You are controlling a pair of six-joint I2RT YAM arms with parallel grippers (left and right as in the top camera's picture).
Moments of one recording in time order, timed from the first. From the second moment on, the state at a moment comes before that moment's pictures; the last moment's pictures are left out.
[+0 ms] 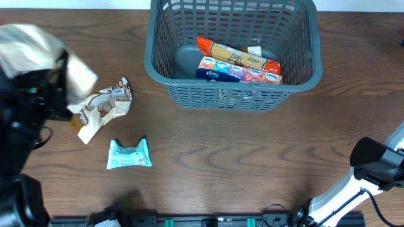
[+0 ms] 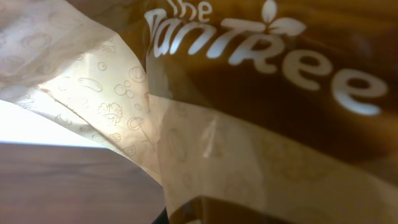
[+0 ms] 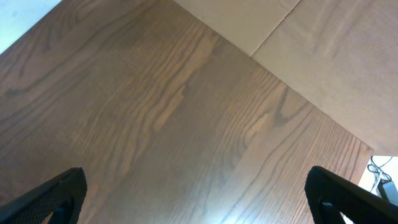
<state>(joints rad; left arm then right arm) 0.32 0.95 1.56 -0.75 0.59 -0.17 -0.46 2.01 2.54 -1.55 0.40 0.36</state>
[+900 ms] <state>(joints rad) -0.30 1.65 1.56 -0.29 0.60 -0.23 -0.46 2.01 2.54 -1.55 0.40 0.36</state>
